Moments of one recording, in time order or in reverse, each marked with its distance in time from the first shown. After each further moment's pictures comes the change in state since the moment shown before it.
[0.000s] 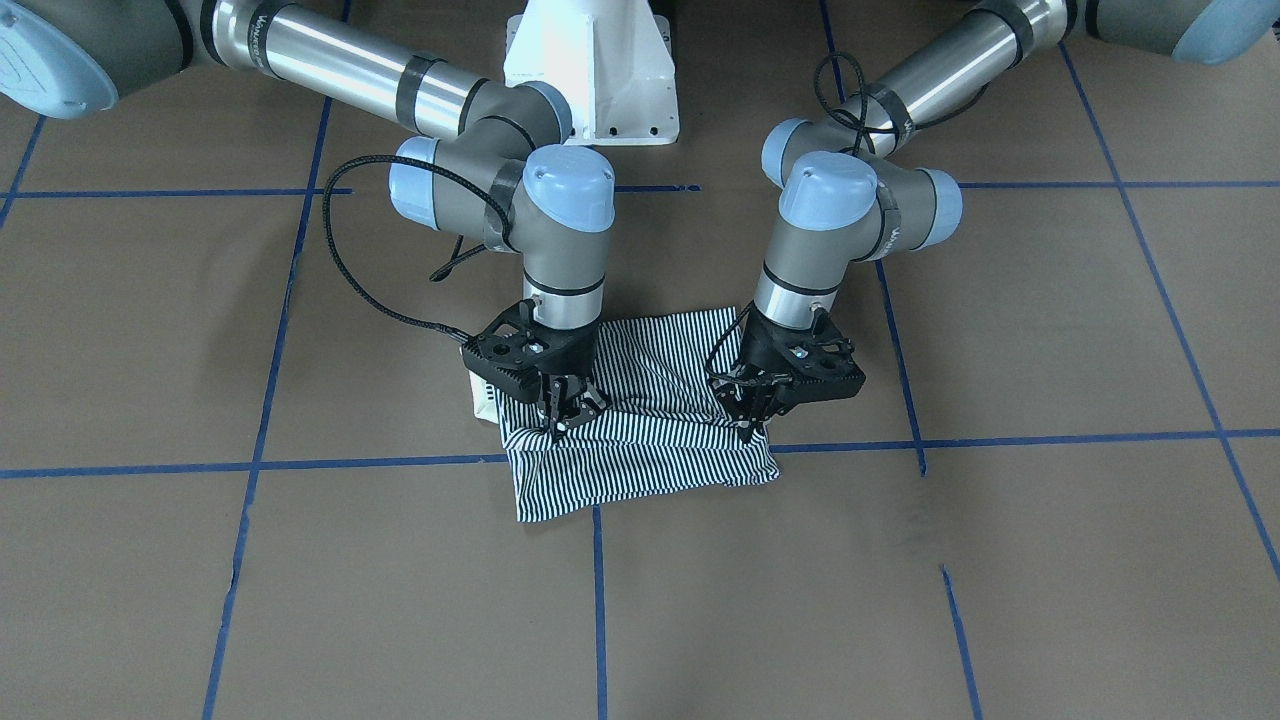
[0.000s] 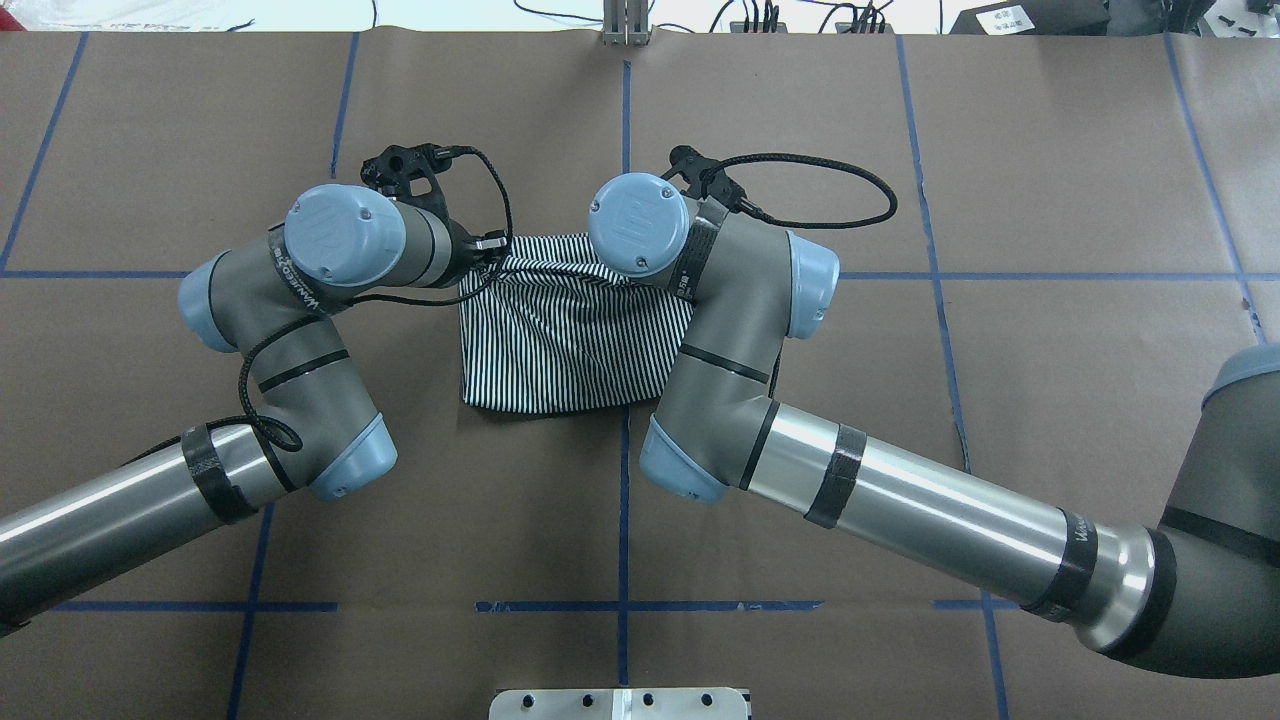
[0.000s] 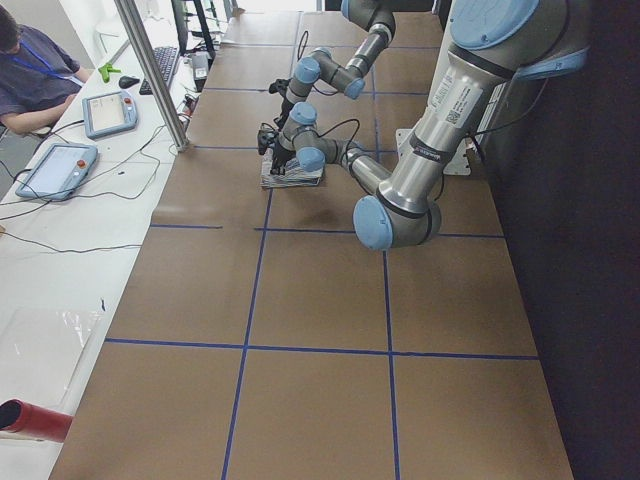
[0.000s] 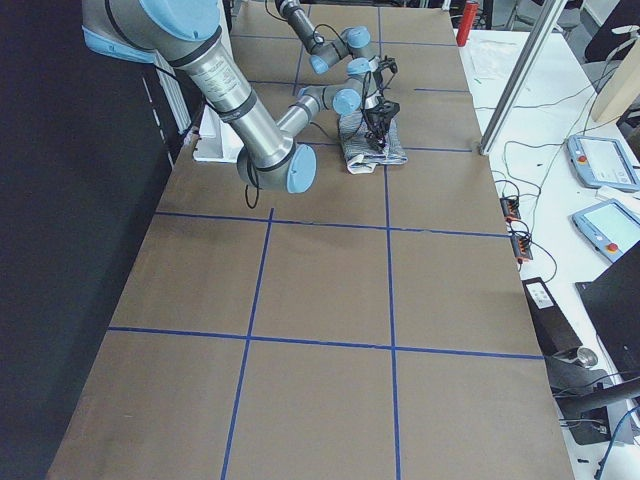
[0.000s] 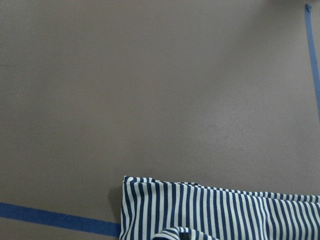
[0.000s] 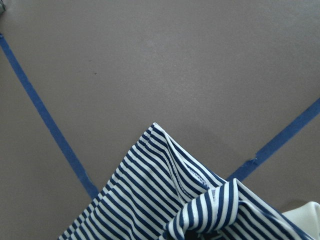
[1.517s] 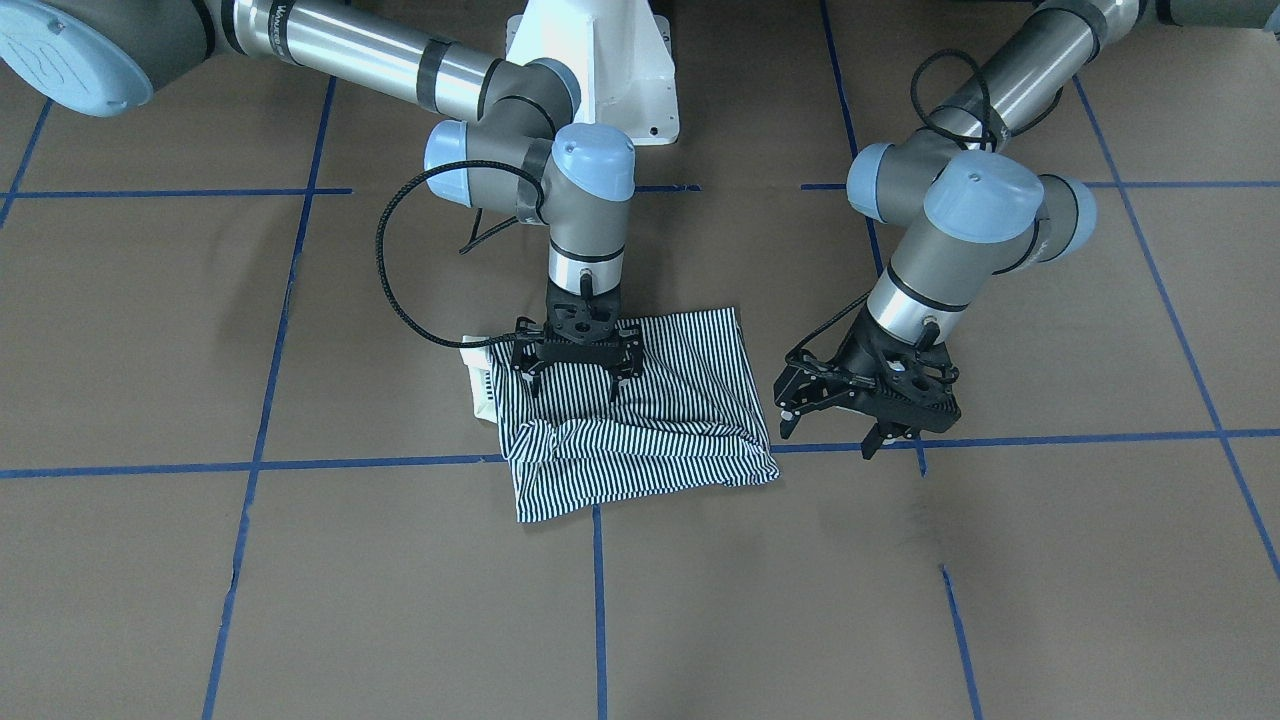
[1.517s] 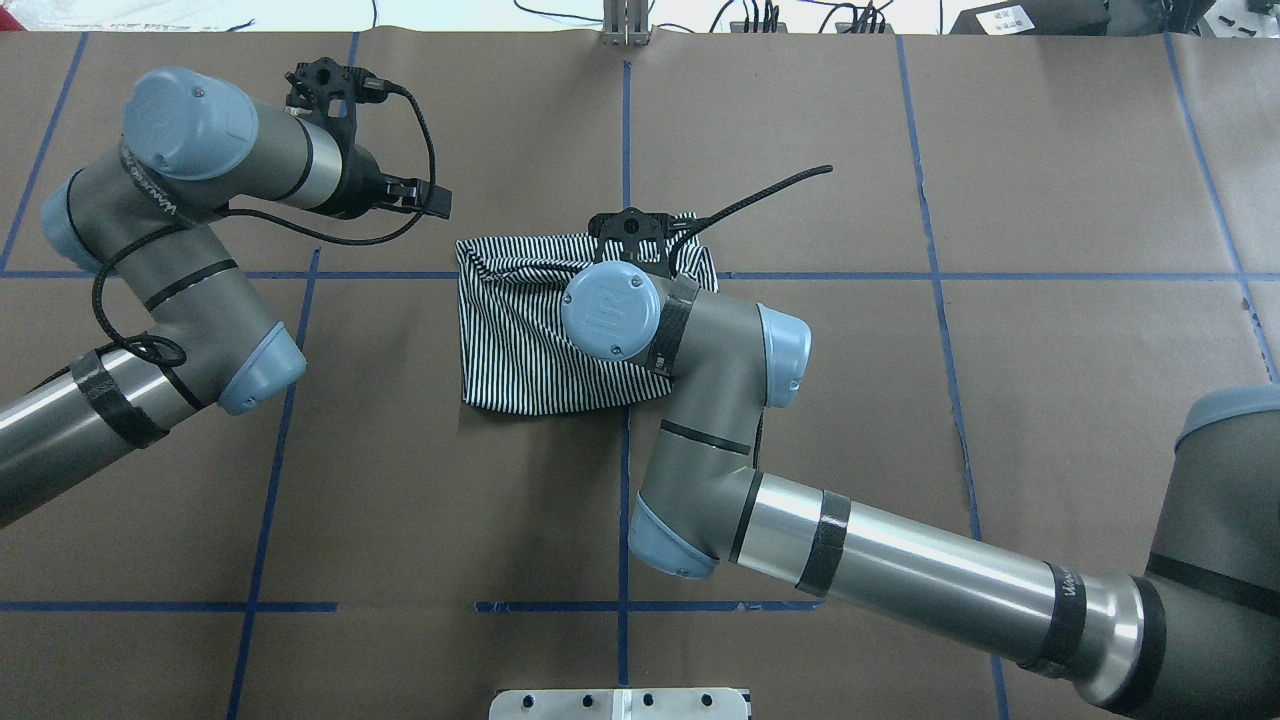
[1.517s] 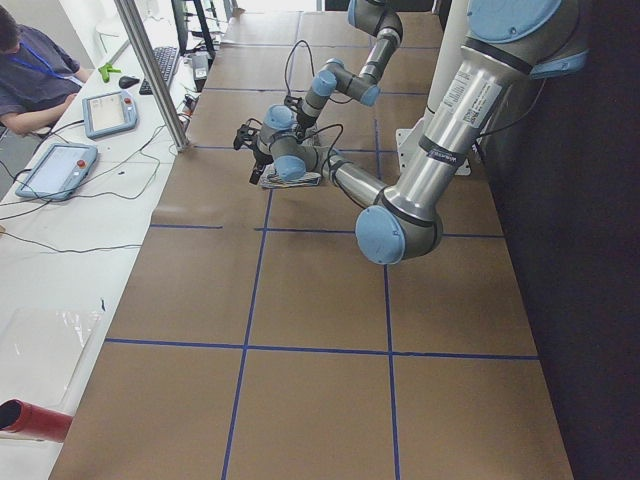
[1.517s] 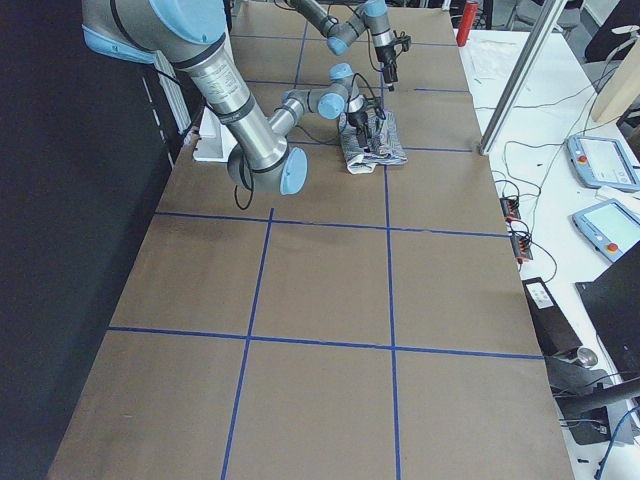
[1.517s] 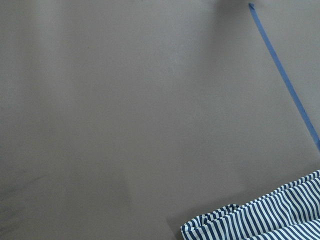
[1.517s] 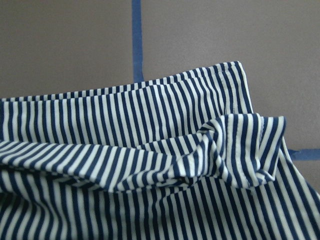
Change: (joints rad) left arm -0.176 0.070 -0.042 -0.084 -0.246 0.460; right arm -0.087 -0.017 0.004 0.004 -0.082 -0.586
